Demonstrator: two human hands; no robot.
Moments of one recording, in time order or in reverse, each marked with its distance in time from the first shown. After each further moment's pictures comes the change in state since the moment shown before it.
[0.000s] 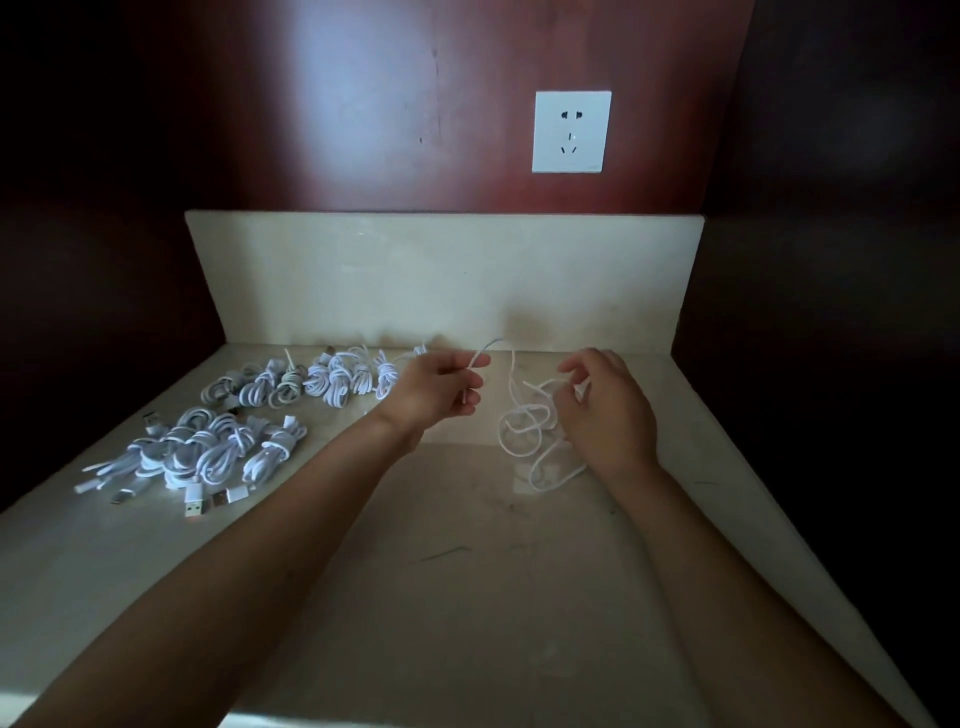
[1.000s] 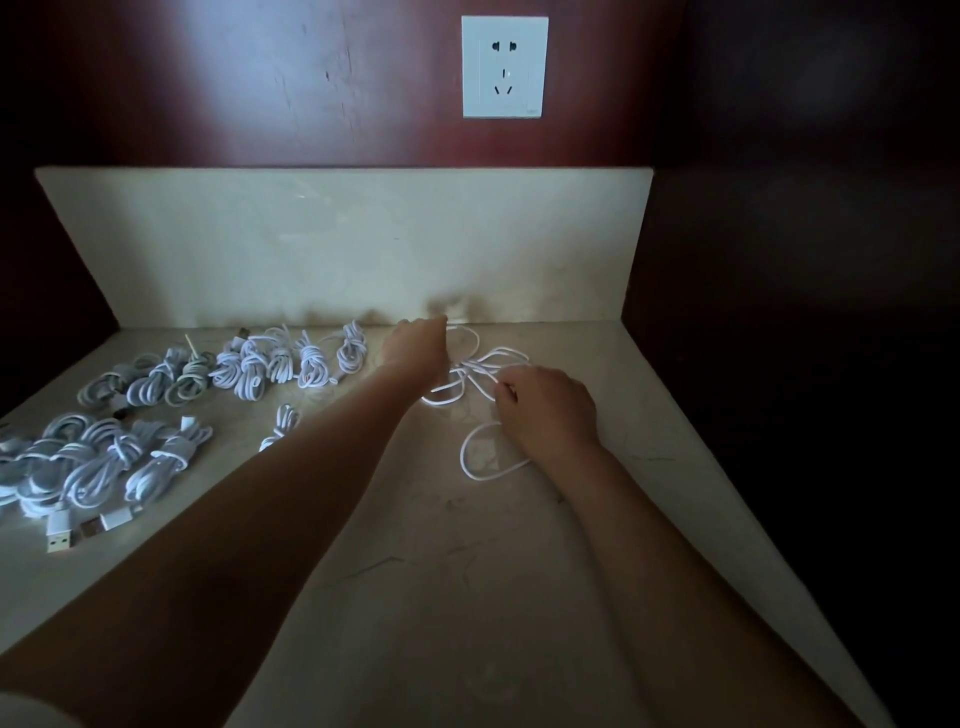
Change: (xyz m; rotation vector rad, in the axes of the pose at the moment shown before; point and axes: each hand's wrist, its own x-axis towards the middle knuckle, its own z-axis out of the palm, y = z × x) left_hand 0.117 -0.045 0.044 1.295 0.073 0.209; right_hand 0.009 0.016 0.016 -0.438 -0.310 0.011
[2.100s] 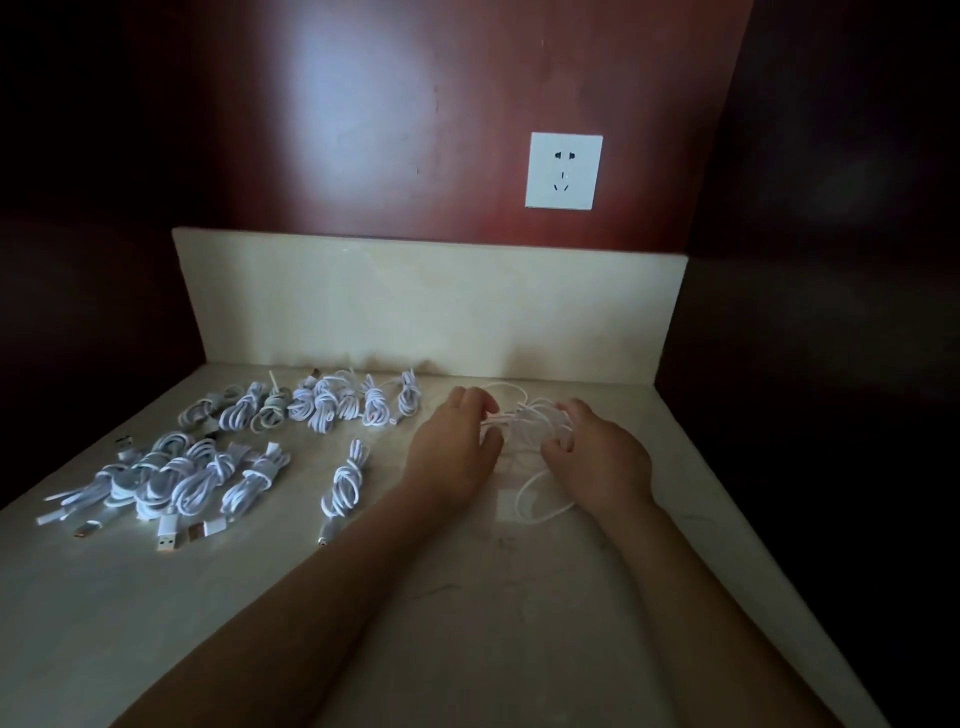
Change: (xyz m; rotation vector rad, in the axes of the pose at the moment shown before) left_hand -0.112 -0.003 -0.029 -0.414 0.244 0.152; right_hand -0.011 -0.006 -0.021 0.039 0.005 0.082
